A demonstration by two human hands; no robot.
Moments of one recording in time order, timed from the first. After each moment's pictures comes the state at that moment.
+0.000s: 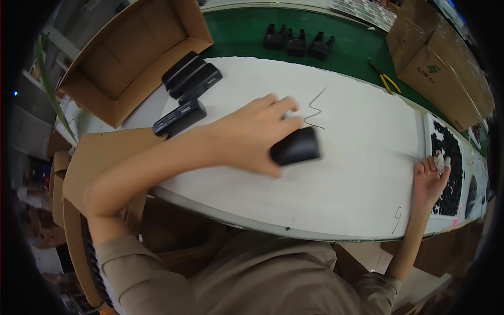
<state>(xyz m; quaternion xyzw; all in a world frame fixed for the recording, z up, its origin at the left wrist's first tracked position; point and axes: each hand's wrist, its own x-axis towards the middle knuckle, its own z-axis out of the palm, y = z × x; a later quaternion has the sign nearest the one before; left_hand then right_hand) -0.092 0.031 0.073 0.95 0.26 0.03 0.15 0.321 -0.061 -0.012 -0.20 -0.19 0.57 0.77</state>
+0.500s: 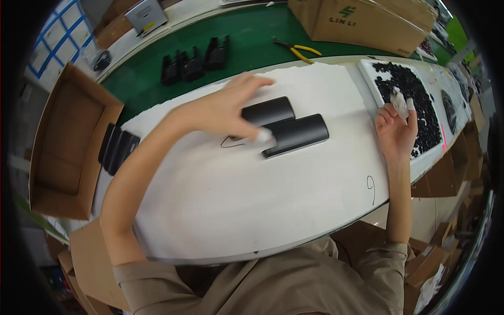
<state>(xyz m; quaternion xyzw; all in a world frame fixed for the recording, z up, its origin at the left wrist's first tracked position) 0.008 0.132 0.050 0.92 0.18 -0.01 0.36 0.311 -0.060 -0.006 -0.19 -0.19 0.53 0.81</state>
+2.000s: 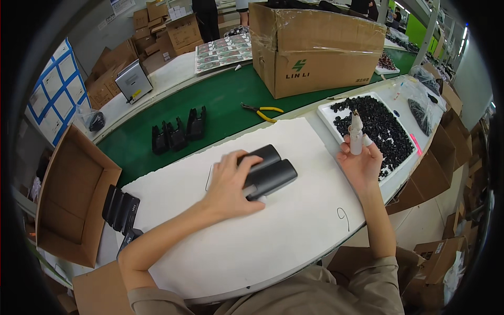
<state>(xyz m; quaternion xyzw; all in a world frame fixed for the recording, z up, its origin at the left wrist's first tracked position) 0.031 0.073 0.028 0.94 0.19 0.22 0.17 0.301 -0.063 0.008 -0.22 -0.18 0.49 0.83</state>
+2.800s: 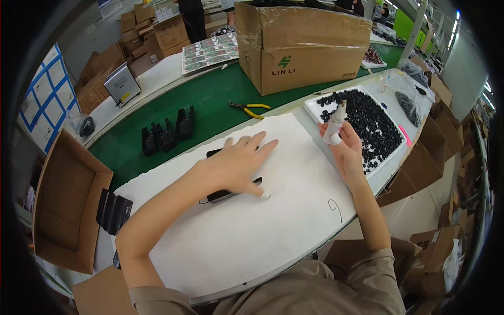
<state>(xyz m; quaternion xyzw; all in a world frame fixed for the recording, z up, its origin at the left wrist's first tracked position) 0.078 0.091 0.070 0.99 0.08 -0.09 0.06 0.295 -0.054 0.004 -0.44 -0.39 0.28 0.76</state>
